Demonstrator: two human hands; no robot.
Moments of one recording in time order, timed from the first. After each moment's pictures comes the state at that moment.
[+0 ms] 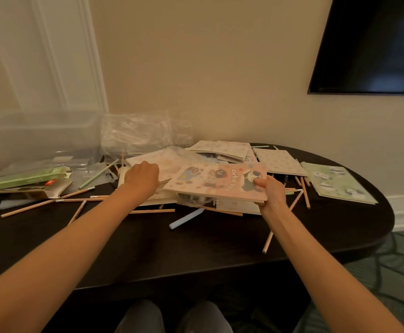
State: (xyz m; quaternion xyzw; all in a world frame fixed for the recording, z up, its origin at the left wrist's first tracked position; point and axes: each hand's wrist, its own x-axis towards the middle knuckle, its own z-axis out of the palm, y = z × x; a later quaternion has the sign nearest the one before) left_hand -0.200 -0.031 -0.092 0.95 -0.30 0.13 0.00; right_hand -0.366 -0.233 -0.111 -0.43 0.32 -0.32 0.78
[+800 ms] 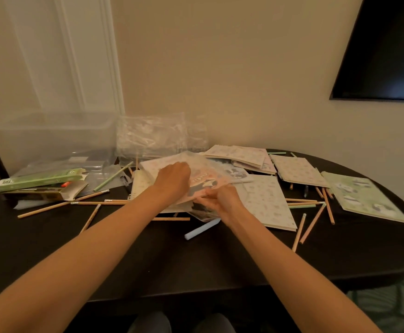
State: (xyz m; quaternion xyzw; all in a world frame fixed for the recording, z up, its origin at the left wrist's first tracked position) left_hand -0.199 -0.055 -0.086 0.92 -0.36 0.14 0.04; right_hand -0.282 -0.152 -0.117 -0.49 0.23 -0.15 0.83
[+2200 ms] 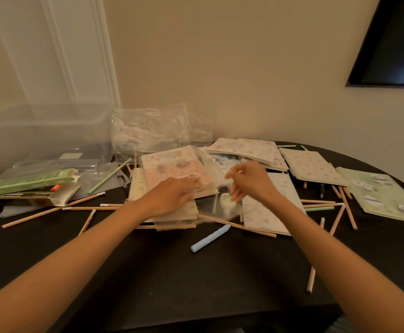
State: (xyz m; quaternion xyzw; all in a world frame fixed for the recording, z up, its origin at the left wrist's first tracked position) left_hand -0.149 -0.036 -0.123 0.83 -0.53 -0.01 0.18; right_hand -0.265 -0.210 -0.092 -0.86 0.19 -0.17 0.44
